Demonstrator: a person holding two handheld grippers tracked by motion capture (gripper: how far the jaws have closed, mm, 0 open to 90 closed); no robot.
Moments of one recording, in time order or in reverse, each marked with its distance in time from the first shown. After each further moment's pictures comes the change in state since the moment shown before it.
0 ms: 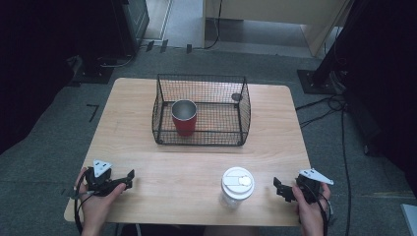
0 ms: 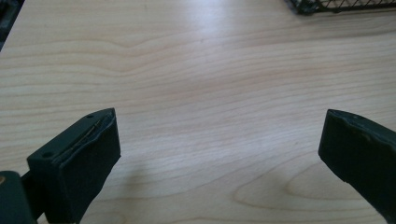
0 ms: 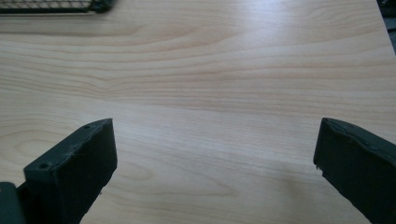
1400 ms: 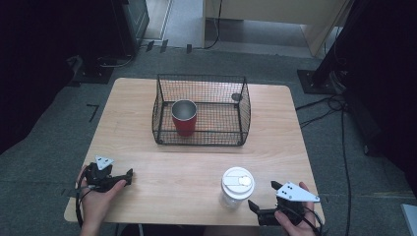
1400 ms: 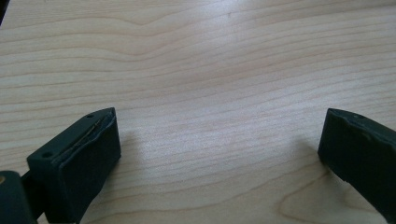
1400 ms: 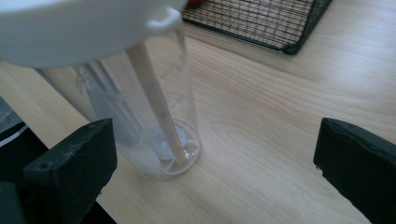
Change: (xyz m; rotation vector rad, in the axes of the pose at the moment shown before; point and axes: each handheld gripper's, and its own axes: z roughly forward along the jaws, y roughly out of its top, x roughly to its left) left arm 0.007 0.005 0.018 0.092 0.036 0.022; right arm 0.093 0.004 -0.063 -0.057 0.347 -0.315
